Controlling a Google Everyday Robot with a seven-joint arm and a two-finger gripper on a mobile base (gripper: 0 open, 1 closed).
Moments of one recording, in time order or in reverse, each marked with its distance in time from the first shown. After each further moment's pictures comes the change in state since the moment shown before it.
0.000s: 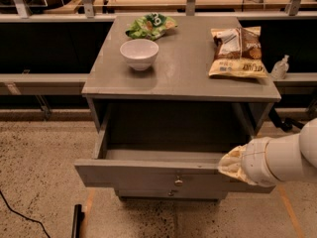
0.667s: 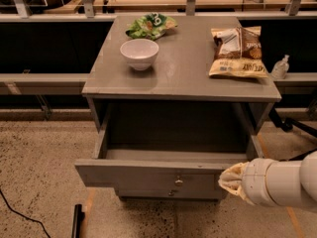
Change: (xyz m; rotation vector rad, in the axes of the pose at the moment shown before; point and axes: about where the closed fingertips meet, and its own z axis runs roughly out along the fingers) arm 0.017 0.031 0.013 0.062 -0.001 0.030
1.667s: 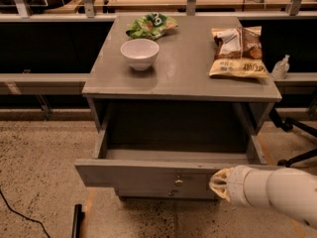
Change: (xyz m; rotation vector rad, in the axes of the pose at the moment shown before) arm 0.027 -0.002 0.069 0.066 0.026 -0.130
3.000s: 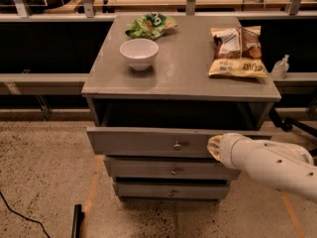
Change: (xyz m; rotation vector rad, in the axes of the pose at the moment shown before) arm 0.004 -0.112 0.046 0.243 0.053 -0.199
